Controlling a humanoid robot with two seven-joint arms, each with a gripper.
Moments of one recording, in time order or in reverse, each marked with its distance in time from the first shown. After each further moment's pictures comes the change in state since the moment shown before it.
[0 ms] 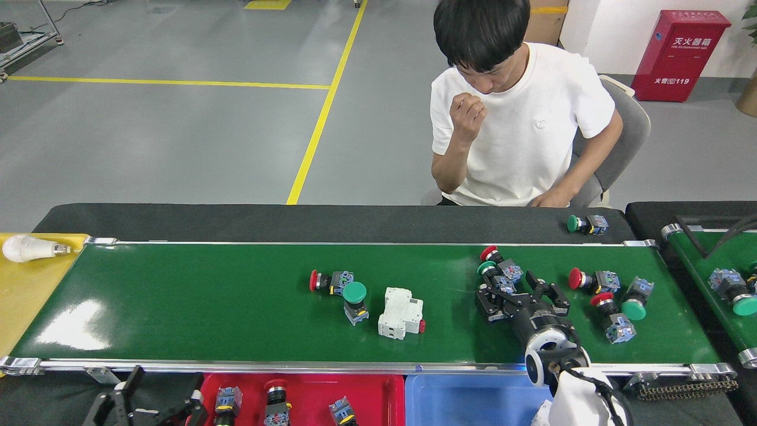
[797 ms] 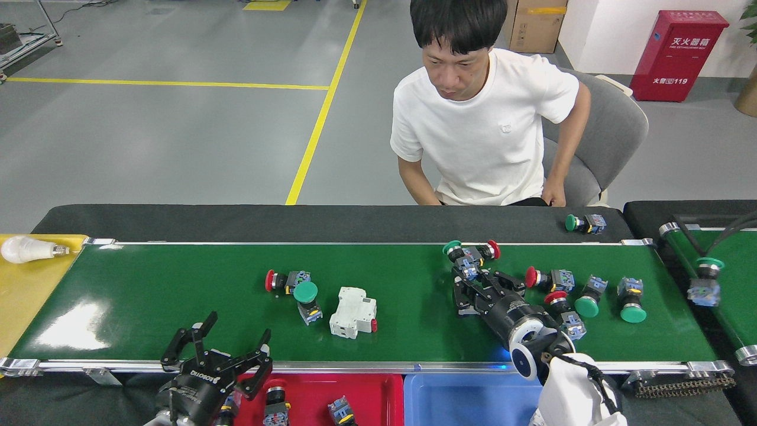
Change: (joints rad) left arm -0.296 0.030 -0.331 0.202 -0.176 0.017 -0.027; right arm 0.135 -0.053 0.005 -0.309 -0.190 -0.305 0.019
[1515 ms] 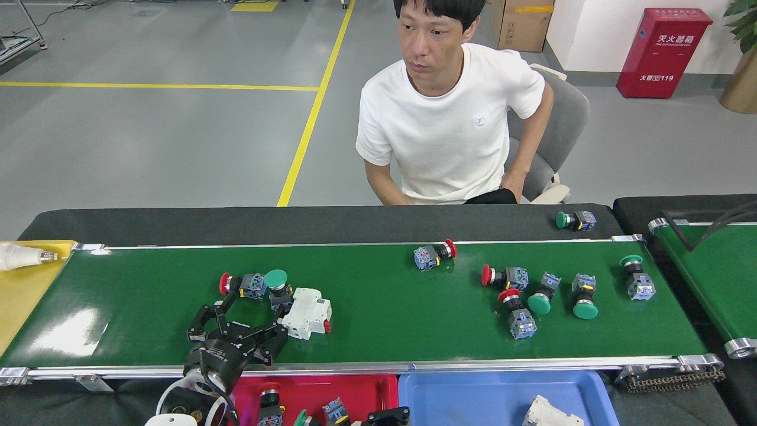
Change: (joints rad) left arm -0.202 -0.007 -0.022 0.271 -0.010 0.028 0.000; right arm 0.273 0.128 0.255 -0.175 -0.008 -0.439 0.205
